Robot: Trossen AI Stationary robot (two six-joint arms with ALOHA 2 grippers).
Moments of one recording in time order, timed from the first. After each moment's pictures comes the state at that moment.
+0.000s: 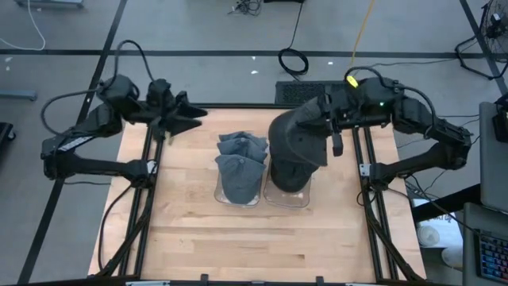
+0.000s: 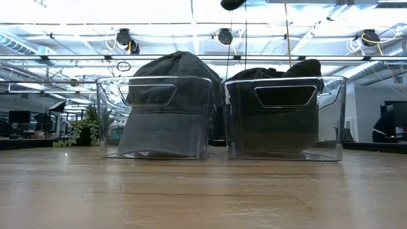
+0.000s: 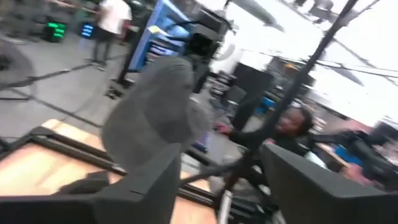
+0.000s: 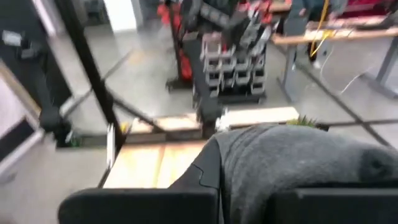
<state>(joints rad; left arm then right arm) 0.35 0.95 1.26 -0.21 0.46 -0.53 -0.16 1.15 1.56 -0.57 -0.21 0.09</state>
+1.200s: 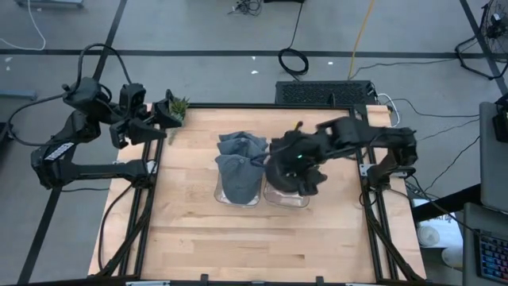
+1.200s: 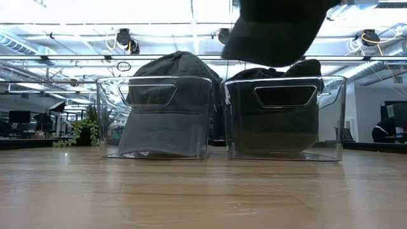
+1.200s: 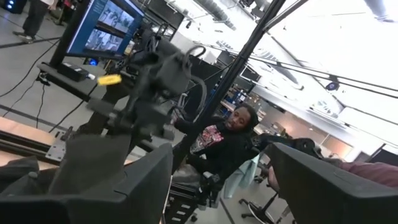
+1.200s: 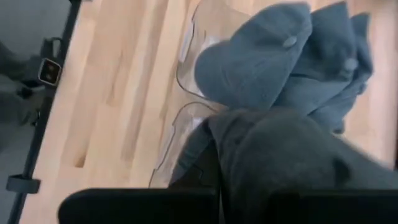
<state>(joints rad) 0.42 0.79 1.26 -0.26 0.74 -0.69 0.14 1.71 2.13 -1.45 0.00 -0.04</state>
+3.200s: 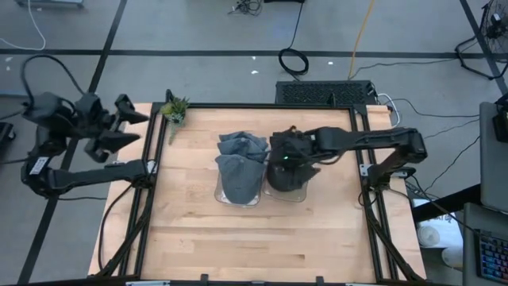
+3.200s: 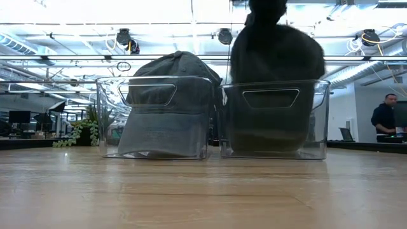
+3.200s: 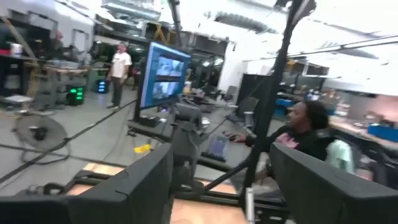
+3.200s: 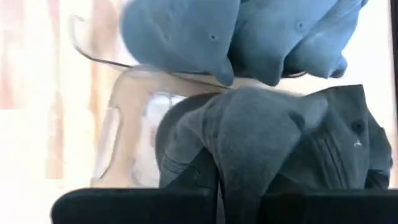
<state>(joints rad) 0.42 0.57 1.26 -0.50 0.48 -0.29 0.03 1.63 1.58 -1.10 0.14 0.04</state>
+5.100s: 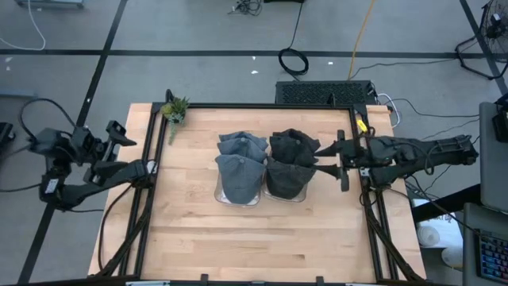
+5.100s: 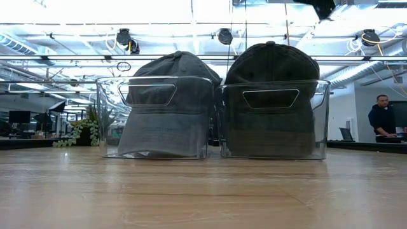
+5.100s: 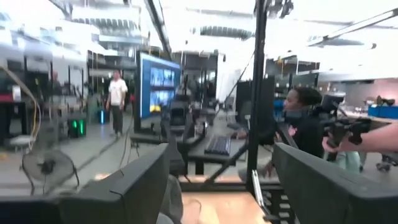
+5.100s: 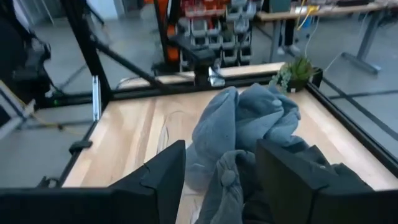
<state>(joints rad) 0.42 0.08 0.88 -0.53 0.52 -0.19 0.17 0.71 0.81 -0.35 0.19 0.17</state>
